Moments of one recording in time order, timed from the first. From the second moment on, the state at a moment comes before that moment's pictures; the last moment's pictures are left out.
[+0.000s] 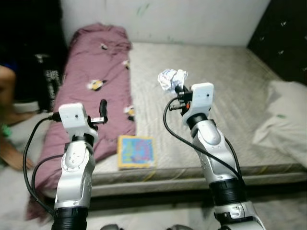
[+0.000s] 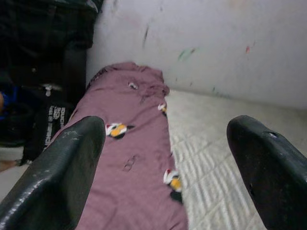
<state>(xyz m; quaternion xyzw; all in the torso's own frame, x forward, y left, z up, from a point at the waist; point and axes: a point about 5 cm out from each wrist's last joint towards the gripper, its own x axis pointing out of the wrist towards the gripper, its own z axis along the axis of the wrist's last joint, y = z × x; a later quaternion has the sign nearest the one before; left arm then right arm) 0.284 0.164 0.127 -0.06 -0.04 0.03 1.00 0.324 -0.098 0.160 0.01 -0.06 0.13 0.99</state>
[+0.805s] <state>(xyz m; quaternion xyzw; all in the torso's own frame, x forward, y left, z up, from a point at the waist) 0.258 0.164 0.107 -0.04 0.00 0.04 1.00 0.294 -0.129 0.092 -0.03 0.06 0.10 0.99</state>
